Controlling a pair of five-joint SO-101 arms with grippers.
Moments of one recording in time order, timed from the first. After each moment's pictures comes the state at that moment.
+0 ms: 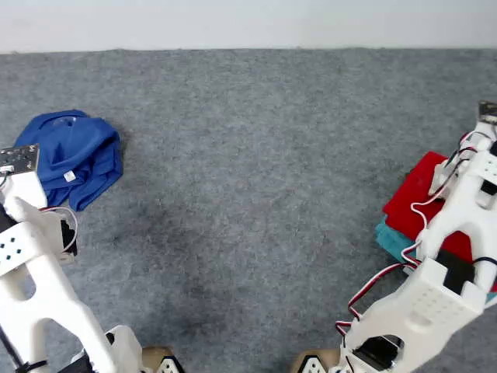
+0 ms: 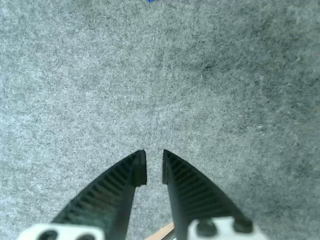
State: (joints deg) left arm -38.0 -28.4 29.1 94.1 -14.6; right arm 31.1 21.4 -10.5 71.0 13.8
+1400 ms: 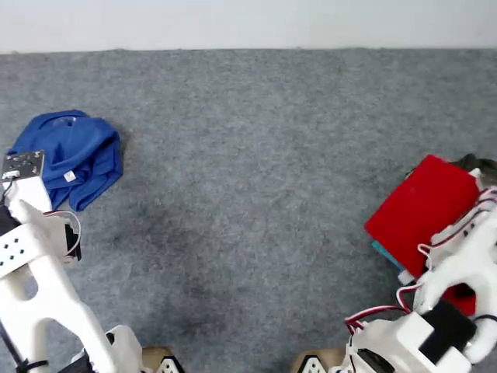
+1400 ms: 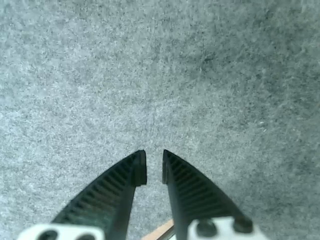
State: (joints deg) left arm -38.0 -28.4 32.6 92.6 -14.6; right arm 42.6 -2.7 21.5 85.8 21.7
